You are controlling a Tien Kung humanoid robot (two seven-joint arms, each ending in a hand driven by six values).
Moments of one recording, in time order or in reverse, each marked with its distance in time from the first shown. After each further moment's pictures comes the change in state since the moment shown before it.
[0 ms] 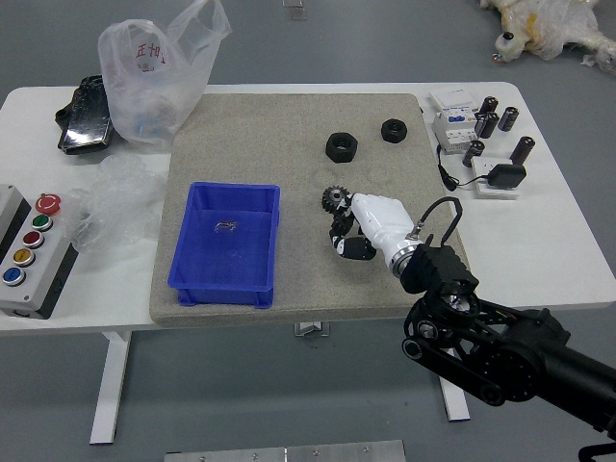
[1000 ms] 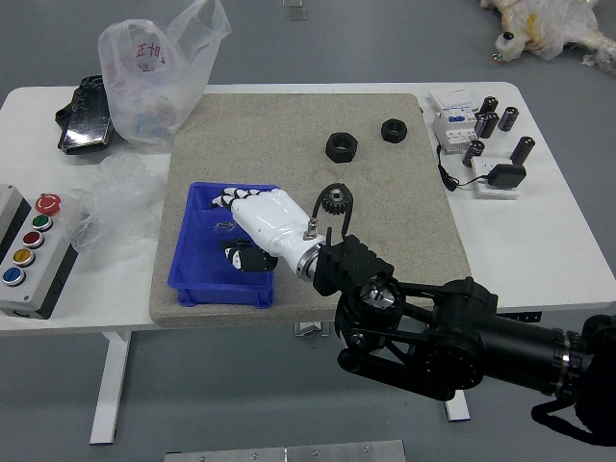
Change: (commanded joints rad) left arm -0.003 0.000 -0.037 -0.003 0.039 -0.008 0.017; right arm 0.177 0.141 -0.206 -0.033 0.018 0.066 0.034
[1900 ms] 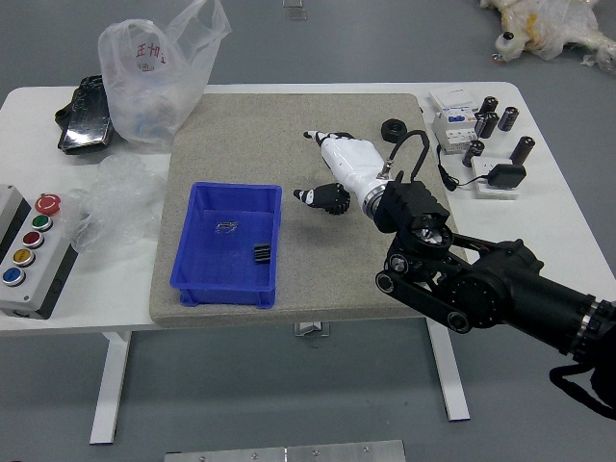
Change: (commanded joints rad) left arm -0.003 -0.003 0.003 -0.003 -0.005 -0.002 0.003; right arm 0.084 -0.061 0.072 -0.324 0.174 -0.033 0.052
